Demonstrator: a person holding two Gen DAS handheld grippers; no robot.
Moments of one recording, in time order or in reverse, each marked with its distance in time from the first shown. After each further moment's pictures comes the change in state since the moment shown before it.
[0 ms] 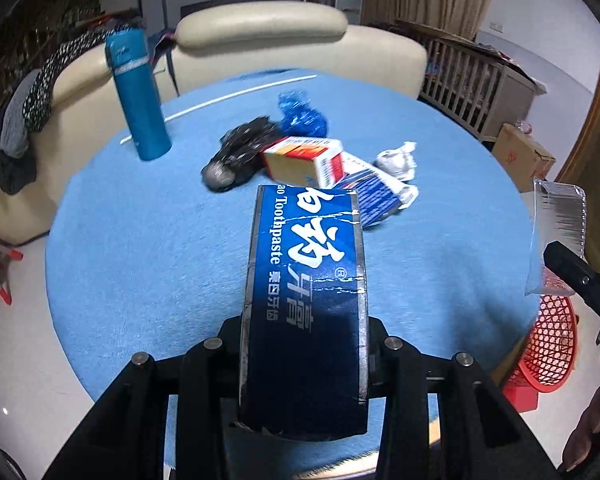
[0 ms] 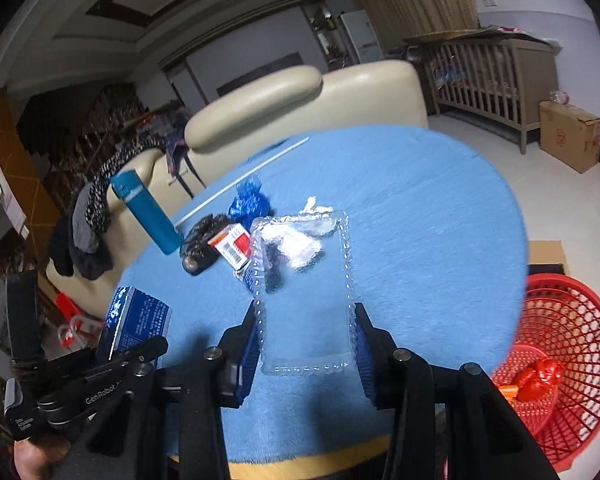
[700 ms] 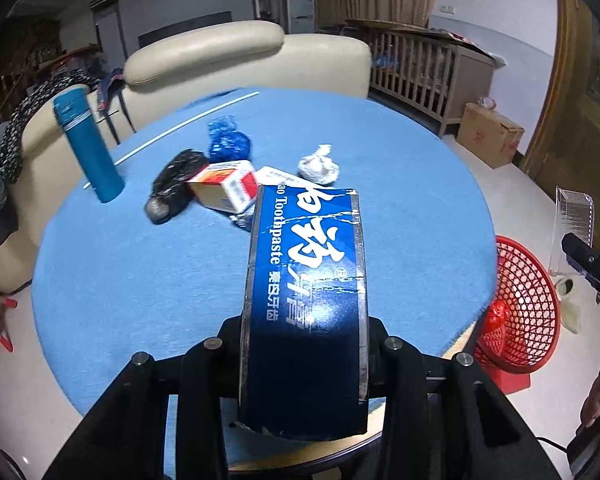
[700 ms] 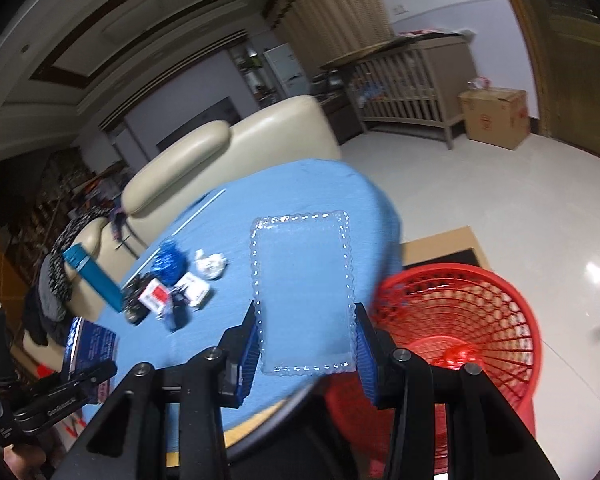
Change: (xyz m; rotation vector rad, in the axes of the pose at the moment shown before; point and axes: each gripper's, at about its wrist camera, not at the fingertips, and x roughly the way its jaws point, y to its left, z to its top) left arm -0.014 -0.075 -0.003 0.157 -0.031 -0.050; right arm -0.070 -0.120 -0.011 0.207 -0.131 -0.161
